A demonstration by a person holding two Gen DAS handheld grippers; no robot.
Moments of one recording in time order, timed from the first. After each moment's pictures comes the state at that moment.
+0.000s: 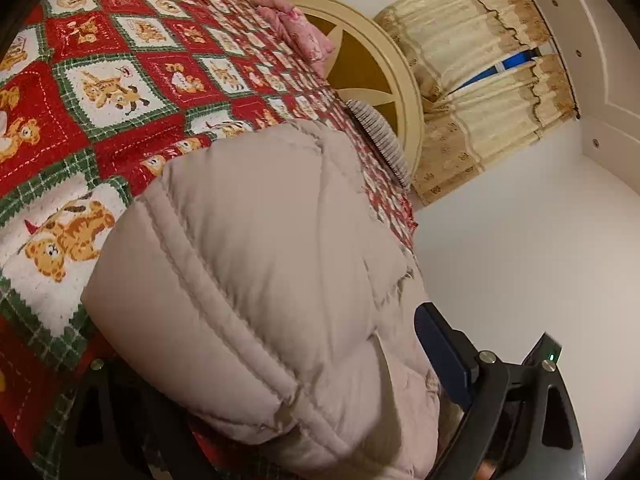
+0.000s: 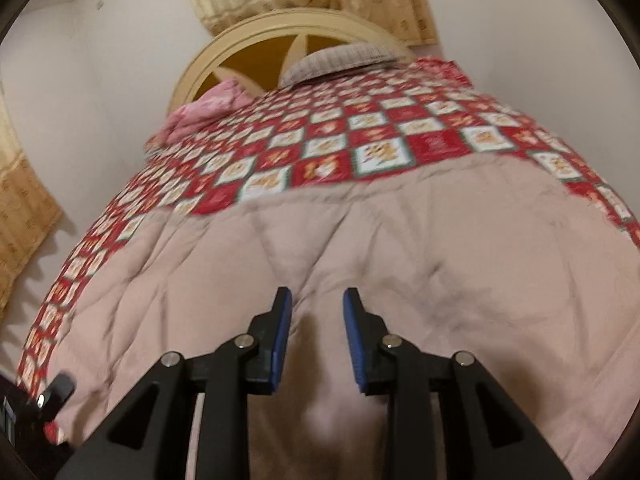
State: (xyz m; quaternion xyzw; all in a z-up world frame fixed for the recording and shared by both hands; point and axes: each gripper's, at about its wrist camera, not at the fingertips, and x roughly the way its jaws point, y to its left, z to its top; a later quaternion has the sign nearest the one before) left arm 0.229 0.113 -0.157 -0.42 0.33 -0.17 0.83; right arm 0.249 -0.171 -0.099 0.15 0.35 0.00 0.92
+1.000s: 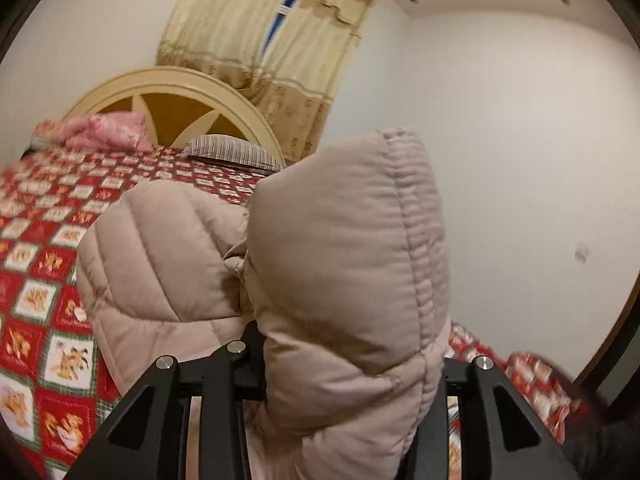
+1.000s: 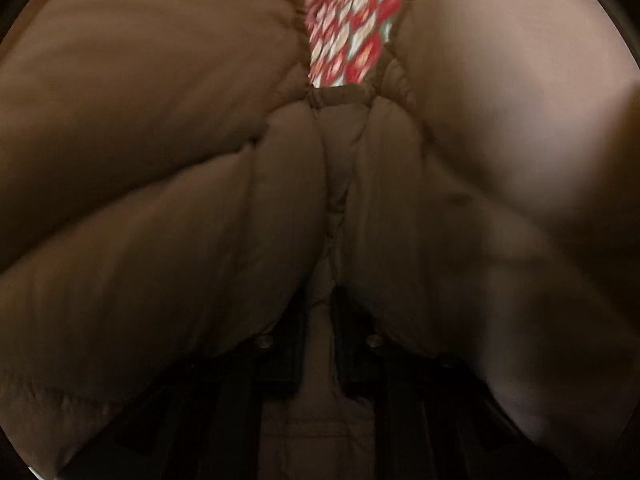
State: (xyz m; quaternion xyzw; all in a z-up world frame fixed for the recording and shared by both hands) left arm 0.163 0.100 0.005 -0.09 0.21 -0.40 0.89; right arm 0.239 -0.015 -0.150 0.42 0.46 0.32 0.71
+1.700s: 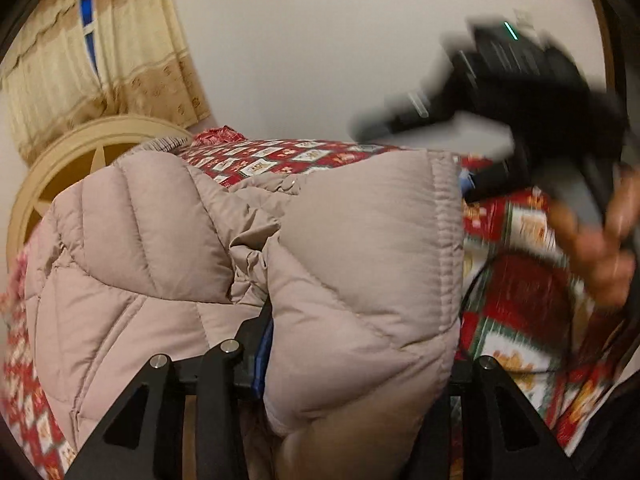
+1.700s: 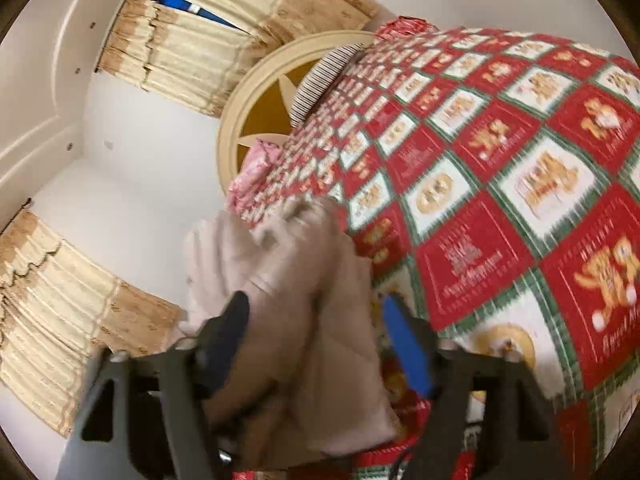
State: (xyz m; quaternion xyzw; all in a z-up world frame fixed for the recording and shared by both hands) left arm 0.097 -0.095 -0.086 0.26 0.22 -0.45 0.82; right arm 0.091 -0.284 -0.086 0.43 0.26 0.10 0.86
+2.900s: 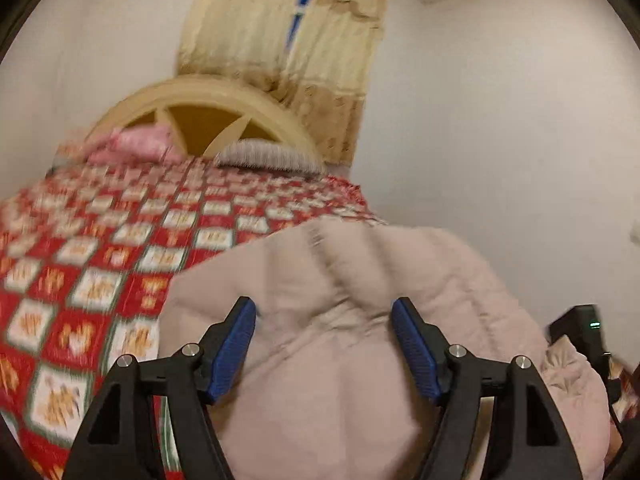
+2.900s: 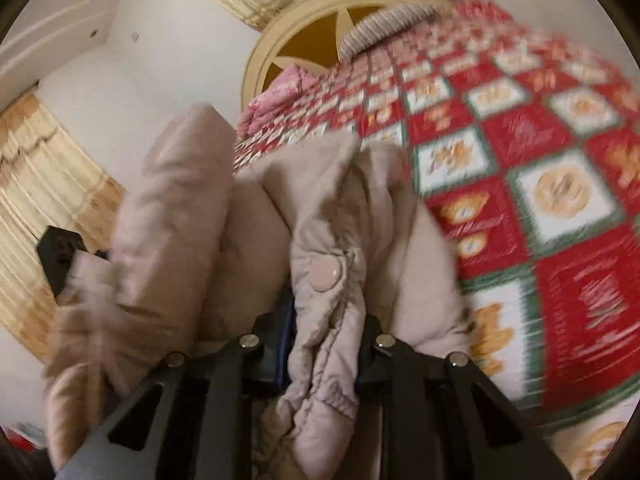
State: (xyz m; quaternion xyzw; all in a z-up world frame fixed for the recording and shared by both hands) left arm 0.232 0.047 -0.035 -0.04 0.19 -0.32 0.93; right arm 0.176 -0.196 -0.124 0.30 0.36 0.18 0.87
